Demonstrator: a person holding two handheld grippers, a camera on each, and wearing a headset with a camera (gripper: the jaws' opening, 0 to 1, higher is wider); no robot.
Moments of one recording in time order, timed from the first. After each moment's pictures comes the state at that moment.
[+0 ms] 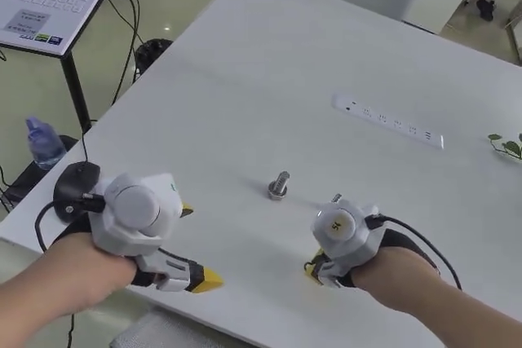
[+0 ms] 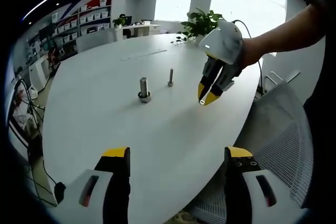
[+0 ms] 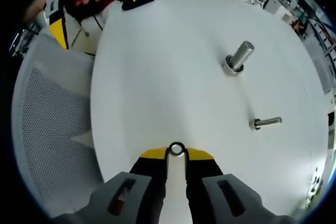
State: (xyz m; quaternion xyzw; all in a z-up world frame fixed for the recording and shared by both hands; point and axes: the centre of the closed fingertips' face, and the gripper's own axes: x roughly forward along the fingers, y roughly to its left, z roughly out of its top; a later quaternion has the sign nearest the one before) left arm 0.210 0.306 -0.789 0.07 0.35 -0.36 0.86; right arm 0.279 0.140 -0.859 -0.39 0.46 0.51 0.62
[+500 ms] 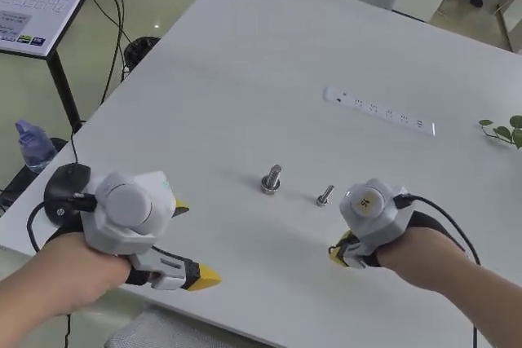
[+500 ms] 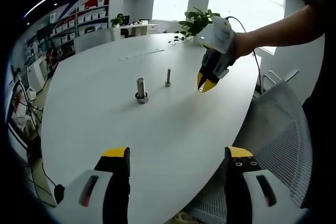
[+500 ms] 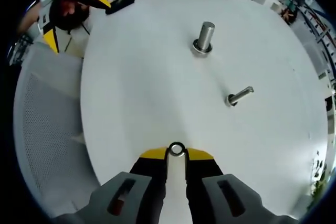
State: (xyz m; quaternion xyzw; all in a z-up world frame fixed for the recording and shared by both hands) left arm 0.209 0.302 -0.787 0.07 0.35 -0.37 0.86; right arm 0.308 0.104 -0.851 -0.37 0.48 0.48 0.64
